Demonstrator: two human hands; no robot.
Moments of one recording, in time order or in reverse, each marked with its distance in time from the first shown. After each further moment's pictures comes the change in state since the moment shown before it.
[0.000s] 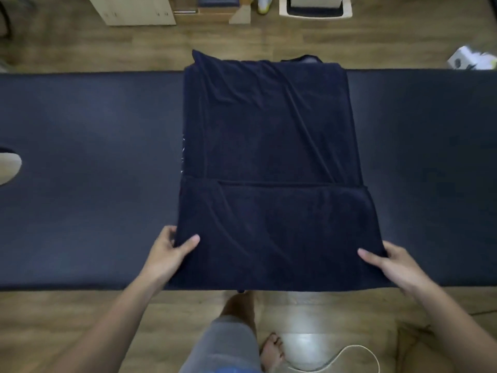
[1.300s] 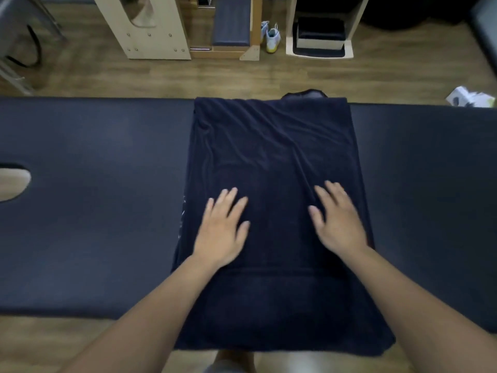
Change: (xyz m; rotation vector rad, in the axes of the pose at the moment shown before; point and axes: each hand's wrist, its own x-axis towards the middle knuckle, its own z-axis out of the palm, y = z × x) left_hand 0.063 0.044 0.079 0.992 0.099 0.869; right_hand 0.077 -0.106 0.091 -0.755 0.353 -0.779
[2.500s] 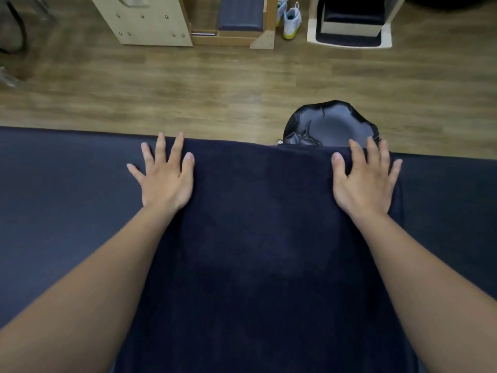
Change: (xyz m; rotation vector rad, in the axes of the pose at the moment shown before) left_hand 0.289 -0.110 -0.023 -0.007 0.049 -0.588; right_hand 0.305 0.031 0.009 -0.143 0.062 0.233
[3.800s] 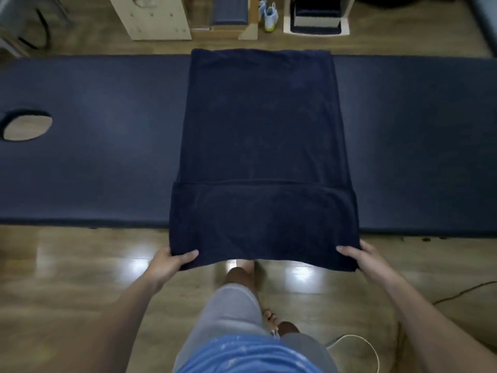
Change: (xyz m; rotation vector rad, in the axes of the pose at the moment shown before) left_hand -0.506 -0.225 0.013 -0.779 -0.531 -0.413; right_hand -0.528 0.192 -0.023 0.997 -0.569 0.558
